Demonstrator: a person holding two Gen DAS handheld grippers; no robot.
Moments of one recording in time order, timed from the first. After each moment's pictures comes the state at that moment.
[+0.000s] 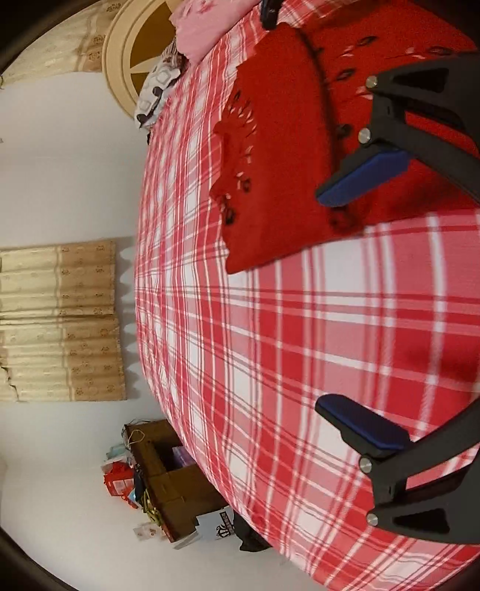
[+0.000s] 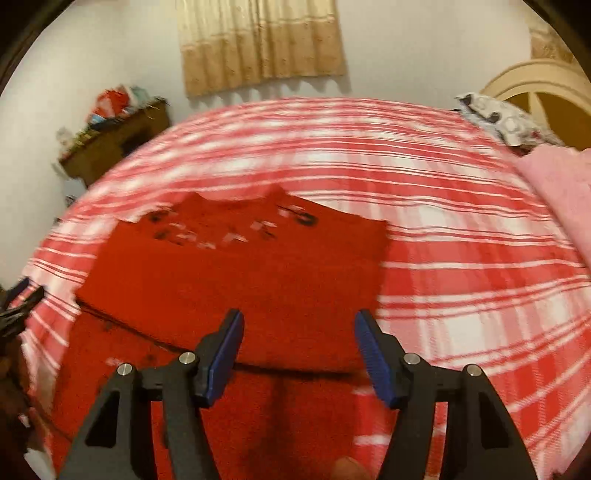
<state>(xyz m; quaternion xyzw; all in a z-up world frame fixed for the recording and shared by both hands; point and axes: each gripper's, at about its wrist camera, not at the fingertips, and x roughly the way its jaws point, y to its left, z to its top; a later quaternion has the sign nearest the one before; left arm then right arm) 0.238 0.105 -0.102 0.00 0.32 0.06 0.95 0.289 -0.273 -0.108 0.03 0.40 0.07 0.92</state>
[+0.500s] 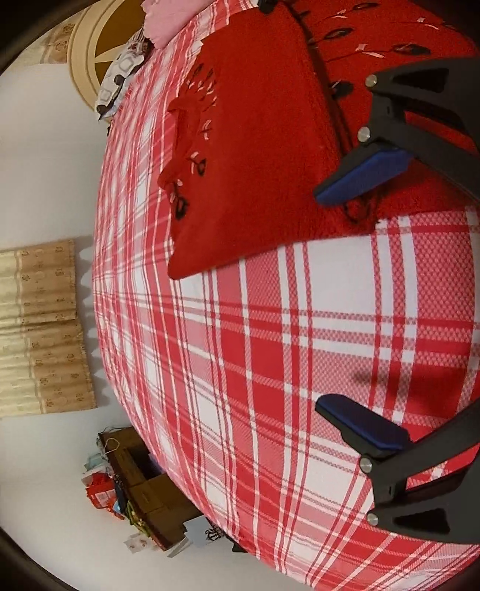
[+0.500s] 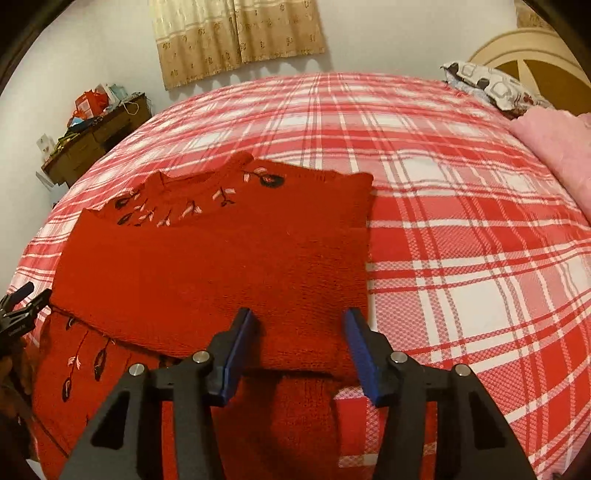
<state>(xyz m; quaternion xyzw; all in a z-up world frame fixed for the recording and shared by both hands) 0.271 0.090 -0.148 0.02 0.38 0.06 0.92 0.303 -0.295 -0.153 0.04 0.43 0.03 0.90</state>
